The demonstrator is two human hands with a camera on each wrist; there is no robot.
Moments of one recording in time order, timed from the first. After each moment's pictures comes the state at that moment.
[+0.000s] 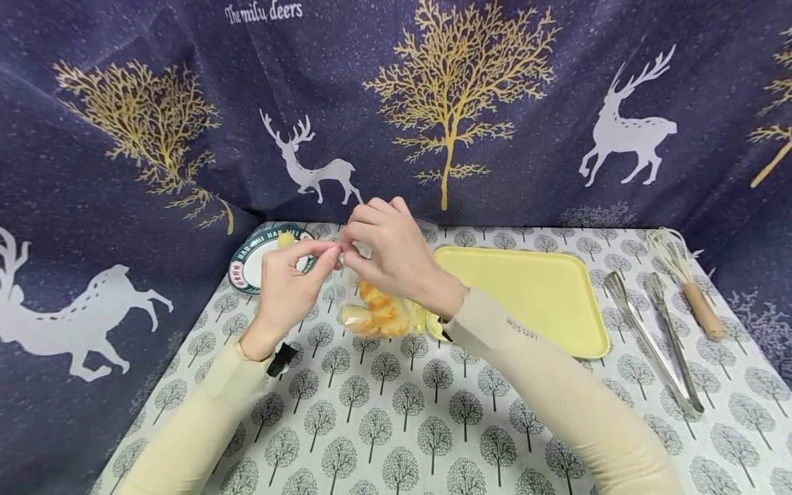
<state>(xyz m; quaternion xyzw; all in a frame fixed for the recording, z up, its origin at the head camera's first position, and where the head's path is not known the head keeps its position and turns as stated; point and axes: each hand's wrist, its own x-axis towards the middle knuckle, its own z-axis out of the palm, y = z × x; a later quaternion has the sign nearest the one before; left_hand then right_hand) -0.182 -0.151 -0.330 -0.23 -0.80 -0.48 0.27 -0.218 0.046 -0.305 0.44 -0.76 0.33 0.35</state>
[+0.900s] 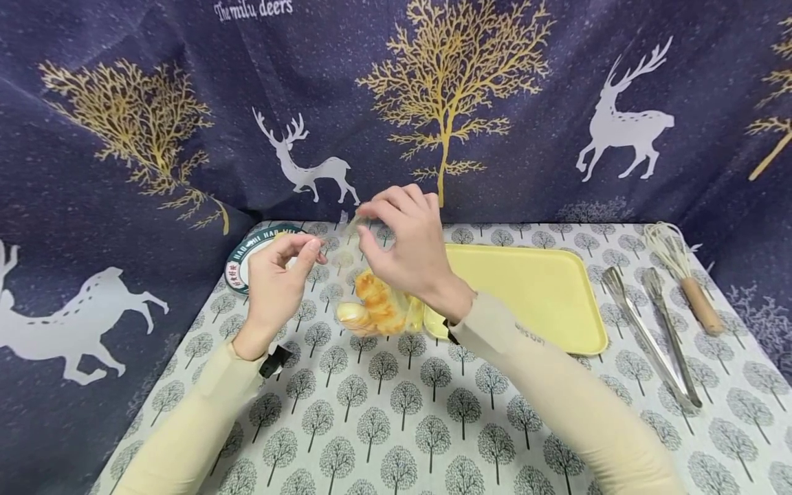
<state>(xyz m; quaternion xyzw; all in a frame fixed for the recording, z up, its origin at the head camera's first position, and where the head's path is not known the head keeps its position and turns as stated) -0.186 -0.156 -0.336 -0.15 -0.79 -0.53 0.26 -0.215 0.062 -0.309 0.32 -0.78 0.39 0.38</state>
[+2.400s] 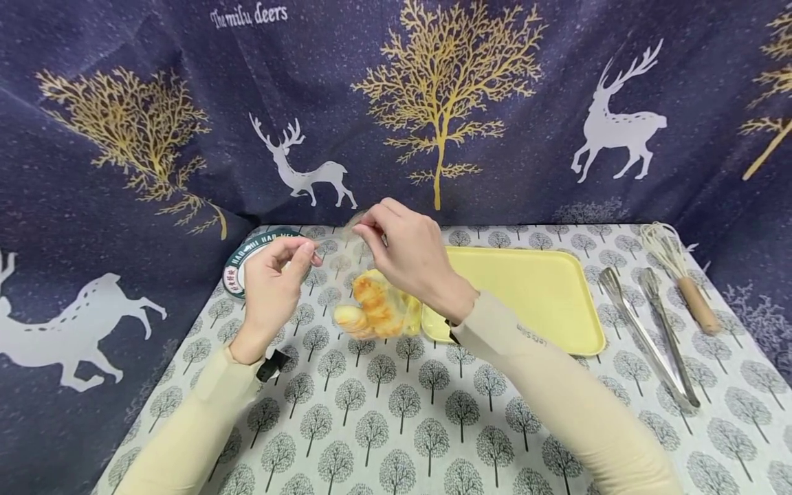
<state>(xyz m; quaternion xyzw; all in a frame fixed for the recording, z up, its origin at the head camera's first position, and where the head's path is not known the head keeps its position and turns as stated) -0.185 -0.155 -0.337 -0.15 -0.78 -0.55 0.27 -0.207 0.069 -0.303 0.31 -0.83 0.33 0.33</state>
